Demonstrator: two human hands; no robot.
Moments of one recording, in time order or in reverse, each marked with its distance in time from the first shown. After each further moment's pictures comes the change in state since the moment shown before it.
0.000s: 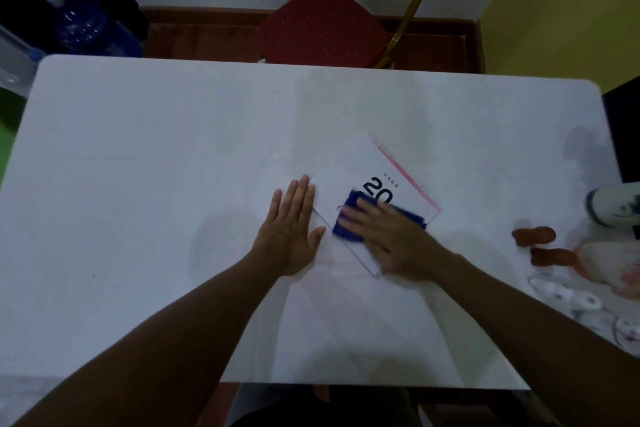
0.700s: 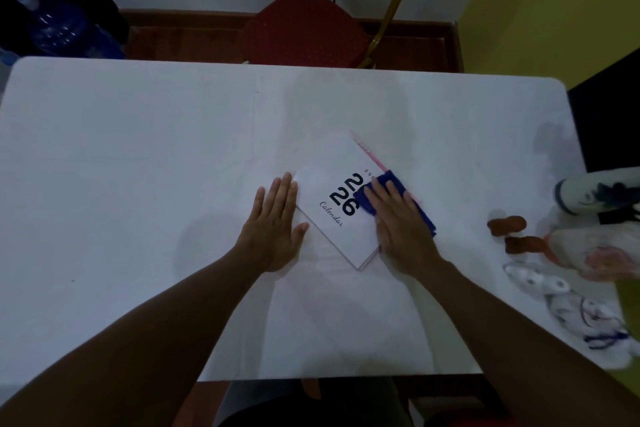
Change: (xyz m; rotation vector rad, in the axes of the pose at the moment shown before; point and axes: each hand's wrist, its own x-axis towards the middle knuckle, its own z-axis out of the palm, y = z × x) left_hand -0.001 0.000 0.002 -0.001 0.056 0.026; right_hand -0.027 -0.002 0.003 0.027 0.233 0.497
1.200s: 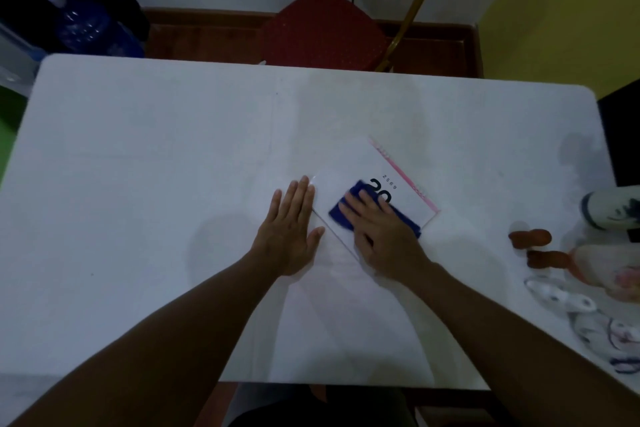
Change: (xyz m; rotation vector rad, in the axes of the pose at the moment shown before) left_hand 0.001 -0.001 0.003 0.004 -0.031 -0.029; right_hand 0.023 -0.047 0.009 -0.009 -0.118 -0.204
